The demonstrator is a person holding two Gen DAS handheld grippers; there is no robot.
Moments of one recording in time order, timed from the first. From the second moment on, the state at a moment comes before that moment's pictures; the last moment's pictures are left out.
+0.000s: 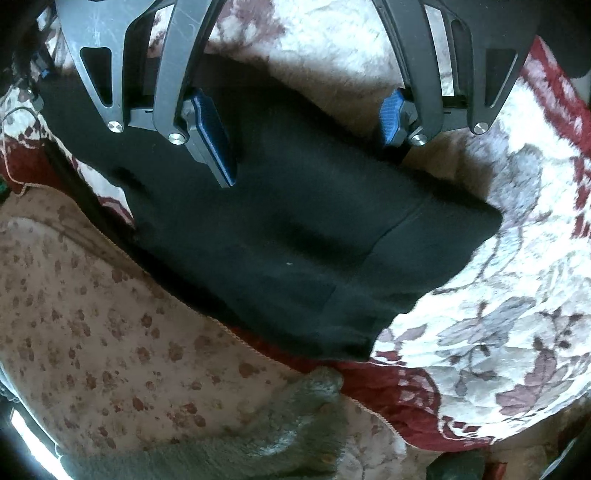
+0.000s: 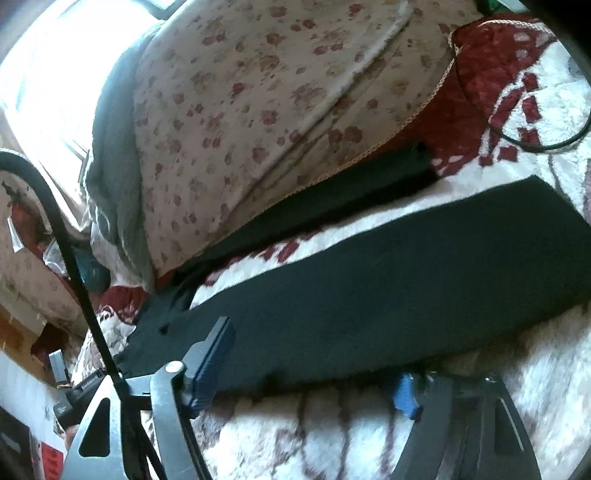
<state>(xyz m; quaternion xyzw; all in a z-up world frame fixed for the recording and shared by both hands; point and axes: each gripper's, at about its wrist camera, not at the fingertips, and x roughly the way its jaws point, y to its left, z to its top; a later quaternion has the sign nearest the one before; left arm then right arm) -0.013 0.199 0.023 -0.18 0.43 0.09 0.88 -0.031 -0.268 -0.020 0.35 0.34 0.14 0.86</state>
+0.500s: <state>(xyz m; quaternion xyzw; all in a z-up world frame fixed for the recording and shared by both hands) -0.017 0.210 0.047 -0.16 0.41 0.07 0.89 -0.039 -0.268 -0.007 0.33 0.33 0.14 0.87</state>
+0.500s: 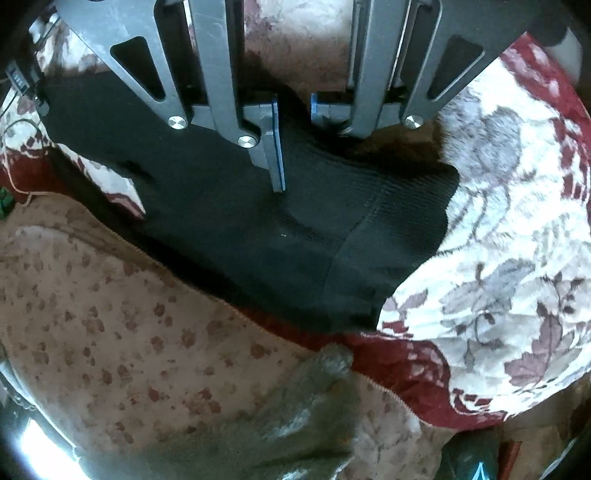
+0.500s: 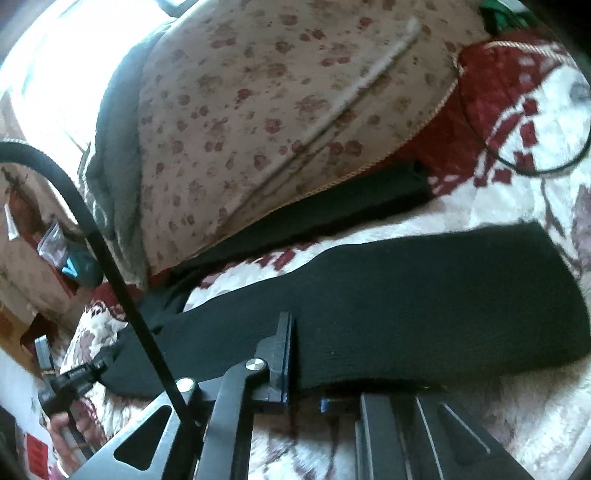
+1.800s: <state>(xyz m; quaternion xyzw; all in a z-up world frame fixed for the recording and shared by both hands) -0.100 0.271 0.035 -0.17 0.44 0.10 0.87 -0.128 -0.314 -0.033 0.38 0.32 0.06 0.86</state>
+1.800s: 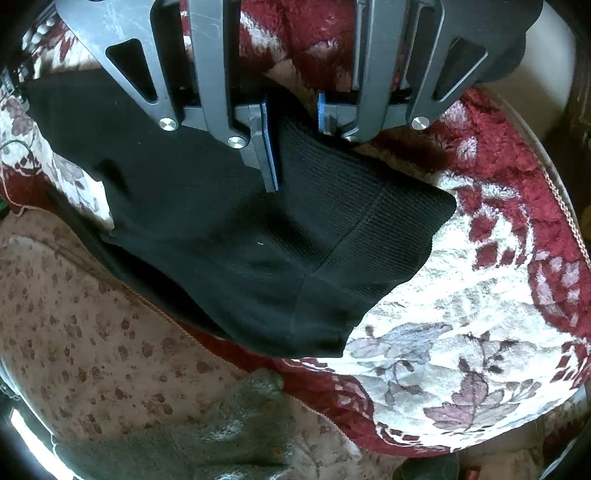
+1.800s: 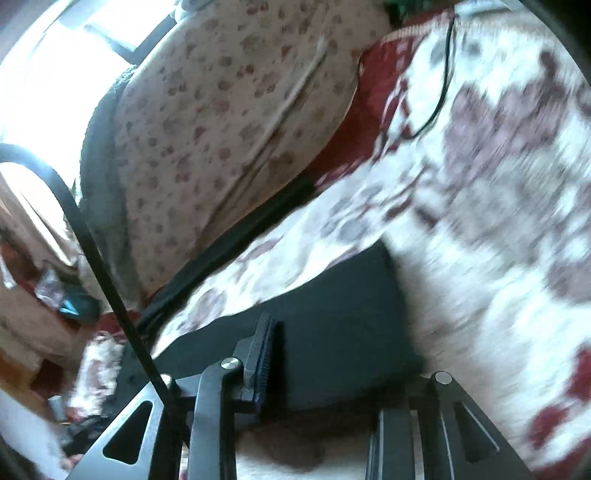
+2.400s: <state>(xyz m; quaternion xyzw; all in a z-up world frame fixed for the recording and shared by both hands) -0.136 0.264 0.095 -0.10 0.40 0.13 0.90 -0.130 -0.335 0.026 0.31 0.30 0.03 0.90</state>
